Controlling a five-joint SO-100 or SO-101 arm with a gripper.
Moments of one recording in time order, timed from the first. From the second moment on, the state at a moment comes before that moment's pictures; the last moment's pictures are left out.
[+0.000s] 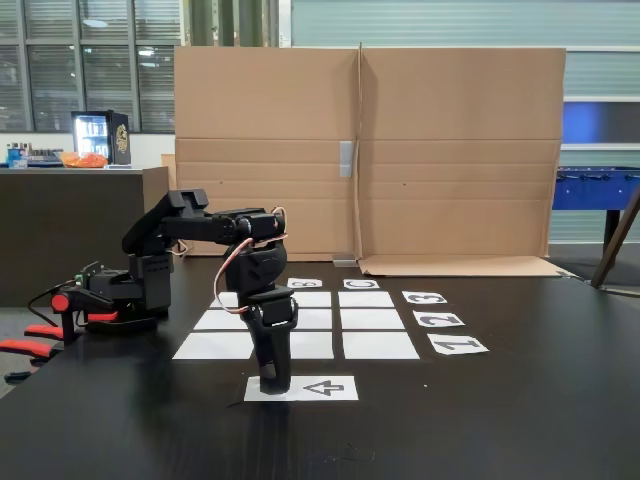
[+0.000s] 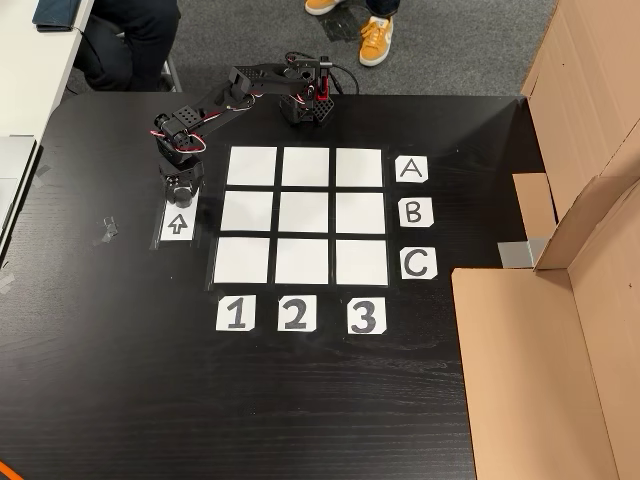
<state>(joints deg) 41.0 30.8 27.9 87.7 11.9</state>
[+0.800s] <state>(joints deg) 39.7 39.4 27.3 92.2 12.2</state>
